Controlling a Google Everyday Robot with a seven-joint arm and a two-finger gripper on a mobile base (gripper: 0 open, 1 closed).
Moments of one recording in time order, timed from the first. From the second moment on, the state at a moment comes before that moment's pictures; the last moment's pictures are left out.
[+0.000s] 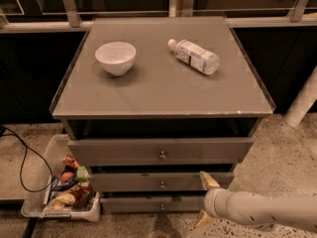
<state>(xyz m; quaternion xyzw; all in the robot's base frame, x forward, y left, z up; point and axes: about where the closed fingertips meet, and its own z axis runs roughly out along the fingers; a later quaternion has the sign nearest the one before) 0.455 -0.179 0.440 -0.62 0.72 -0.04 0.31</state>
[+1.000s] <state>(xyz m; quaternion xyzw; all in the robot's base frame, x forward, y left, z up) 0.495 -0.190 0.452 -0.62 0.70 -0.09 0.34</state>
